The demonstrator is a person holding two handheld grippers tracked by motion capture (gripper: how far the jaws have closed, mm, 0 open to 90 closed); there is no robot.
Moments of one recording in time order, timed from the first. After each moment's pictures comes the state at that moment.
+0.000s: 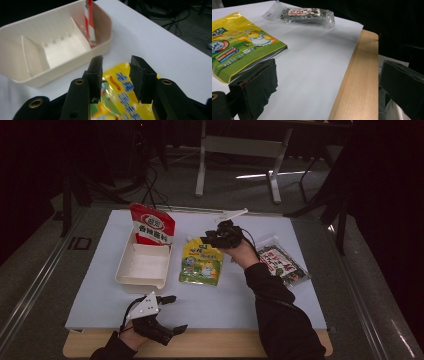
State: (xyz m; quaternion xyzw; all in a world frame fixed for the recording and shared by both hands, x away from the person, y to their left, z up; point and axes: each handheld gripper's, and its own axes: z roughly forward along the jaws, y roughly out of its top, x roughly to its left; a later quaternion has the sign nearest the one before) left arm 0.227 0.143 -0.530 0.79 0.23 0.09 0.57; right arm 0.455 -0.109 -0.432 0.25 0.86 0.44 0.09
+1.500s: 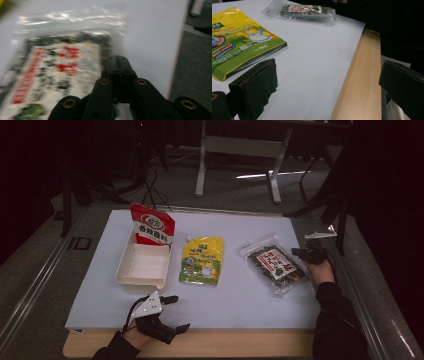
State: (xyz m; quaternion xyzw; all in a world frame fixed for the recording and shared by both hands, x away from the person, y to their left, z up) left arm 0.232 0.137 -0.537 0.79 0.24 0.09 0.56; right arm 0.467 -0.393 -0.501 0.49 0.78 0.34 0.19
